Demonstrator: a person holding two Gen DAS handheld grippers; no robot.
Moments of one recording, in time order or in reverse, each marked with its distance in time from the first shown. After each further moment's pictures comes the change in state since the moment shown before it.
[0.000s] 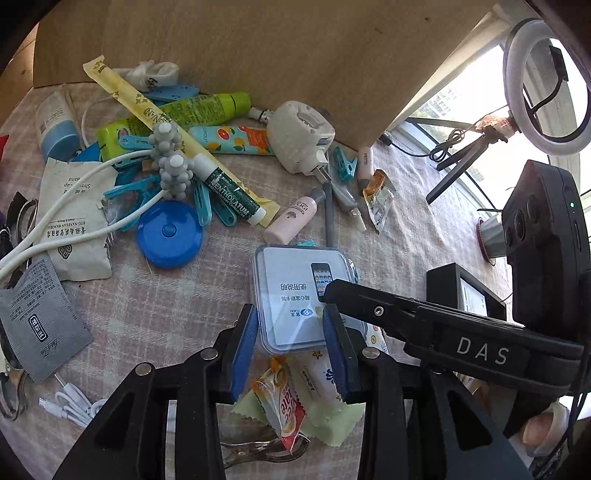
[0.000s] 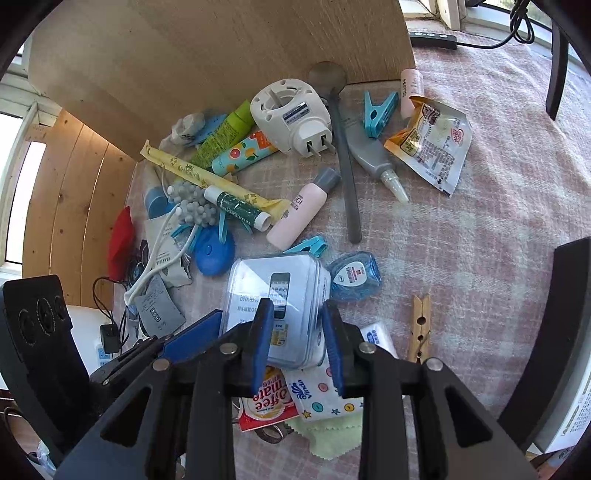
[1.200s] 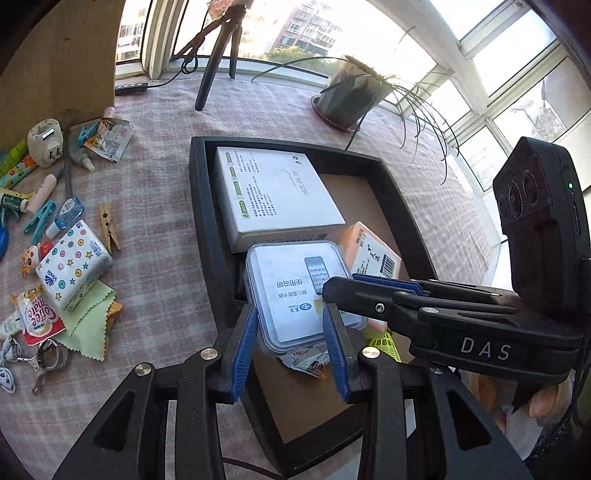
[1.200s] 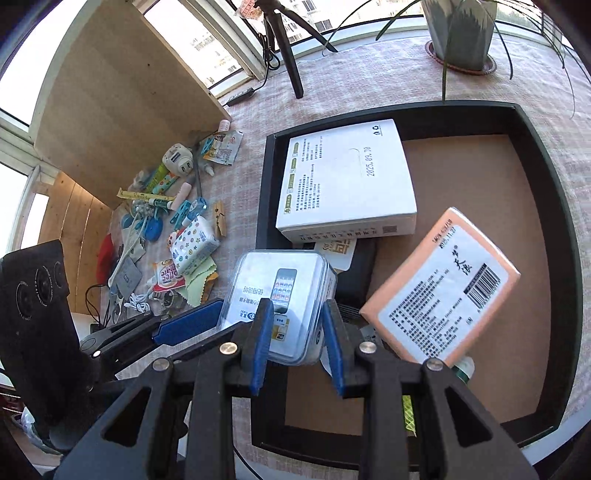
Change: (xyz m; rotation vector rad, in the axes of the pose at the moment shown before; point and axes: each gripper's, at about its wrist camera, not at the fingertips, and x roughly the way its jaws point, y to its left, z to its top) left arm -0.005 -0.207 -0.139 0.473 0.142 -0.191; right arm -0.177 -0.137 -0.190 0.226 -0.234 -0.111
